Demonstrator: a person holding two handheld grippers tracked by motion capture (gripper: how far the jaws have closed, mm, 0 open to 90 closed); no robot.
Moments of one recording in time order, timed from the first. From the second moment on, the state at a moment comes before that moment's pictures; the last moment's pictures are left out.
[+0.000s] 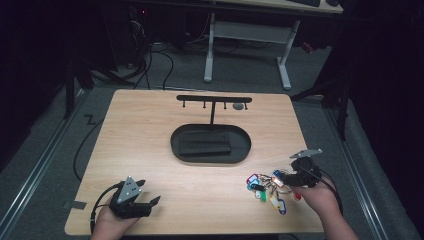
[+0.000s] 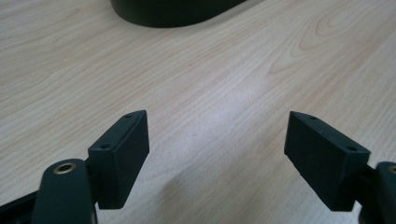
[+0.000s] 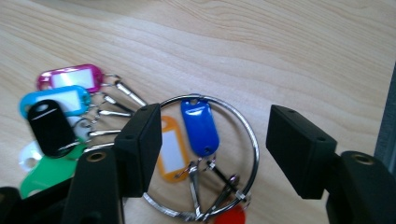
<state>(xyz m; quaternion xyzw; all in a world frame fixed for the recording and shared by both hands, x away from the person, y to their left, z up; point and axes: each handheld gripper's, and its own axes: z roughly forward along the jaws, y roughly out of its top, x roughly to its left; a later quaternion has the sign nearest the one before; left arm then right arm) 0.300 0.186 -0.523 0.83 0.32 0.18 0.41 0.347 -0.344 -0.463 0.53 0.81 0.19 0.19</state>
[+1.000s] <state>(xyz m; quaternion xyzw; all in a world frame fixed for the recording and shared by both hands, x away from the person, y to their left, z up) 0.295 0.182 -0.526 0.84 0.31 0.18 0.40 0.396 -0.366 -0.488 0.56 0.82 0.06 0.06</state>
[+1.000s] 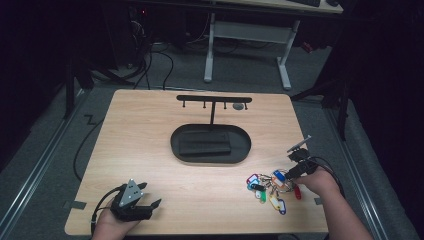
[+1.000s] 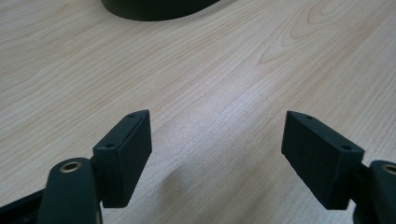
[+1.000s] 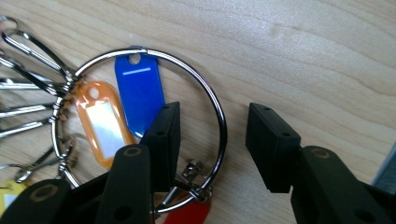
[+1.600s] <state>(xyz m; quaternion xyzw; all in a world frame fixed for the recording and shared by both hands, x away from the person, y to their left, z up) 0.291 0.185 -0.522 0.84 0.30 0.18 0.41 0.380 -0.333 -0.434 0.51 0.86 0.06 0.07</state>
